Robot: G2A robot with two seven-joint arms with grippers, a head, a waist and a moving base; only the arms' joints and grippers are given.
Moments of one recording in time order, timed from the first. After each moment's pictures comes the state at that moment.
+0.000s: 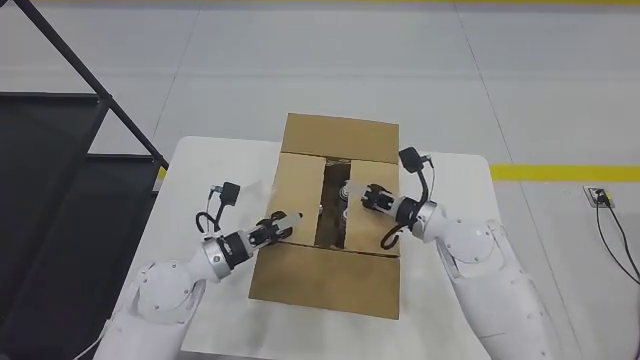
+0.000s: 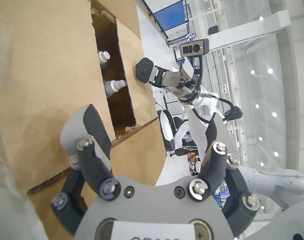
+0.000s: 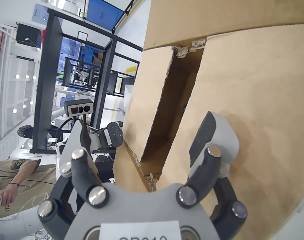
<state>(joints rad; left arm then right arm) 1.12 -1.17 -1.39 -1.63 -0.05 -0.24 -0.79 -0.84 -1.37 1.32 -1.37 -0.26 -0.14 0.78</state>
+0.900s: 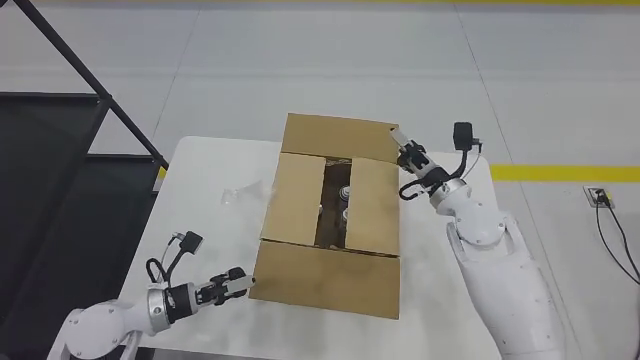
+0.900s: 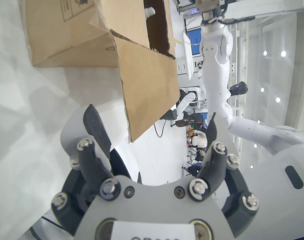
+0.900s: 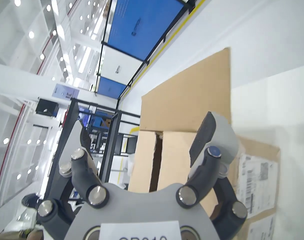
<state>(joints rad) 1.35 -1.10 -1.63 -1.63 -0.12 -0.34 -1.18 -0.74 -1.38 1.36 -1.22 -0.24 -0.04 0.34</state>
